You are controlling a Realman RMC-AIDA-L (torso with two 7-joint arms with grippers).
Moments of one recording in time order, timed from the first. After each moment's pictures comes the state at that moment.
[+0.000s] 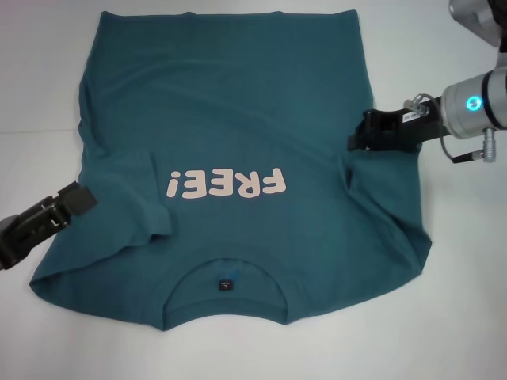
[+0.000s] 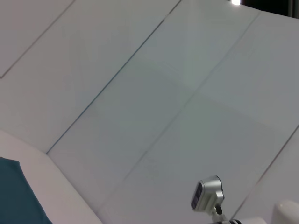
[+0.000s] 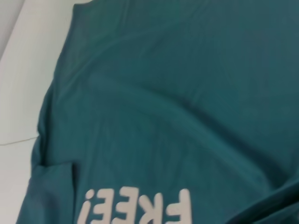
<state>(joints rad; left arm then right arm) -0.32 -2.15 0.45 0.75 1.69 1.83 -1.77 0.92 1.94 -0.78 -0.57 -2.42 -1.10 2.72</state>
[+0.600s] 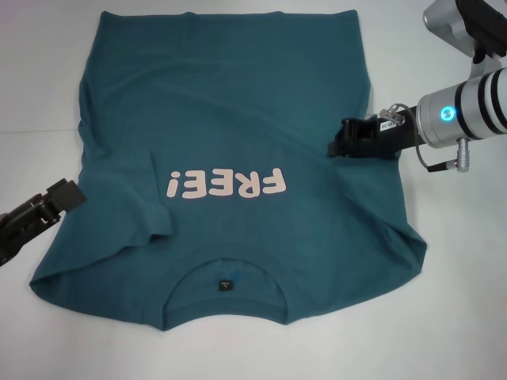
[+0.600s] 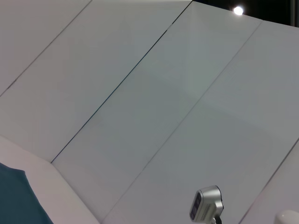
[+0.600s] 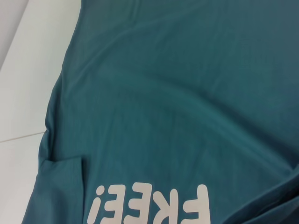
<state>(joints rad) -0.31 -2.15 0.42 0.75 1.69 1.84 -1.77 0.94 1.99 -0.80 -0.56 -2.42 -1.05 2.72</state>
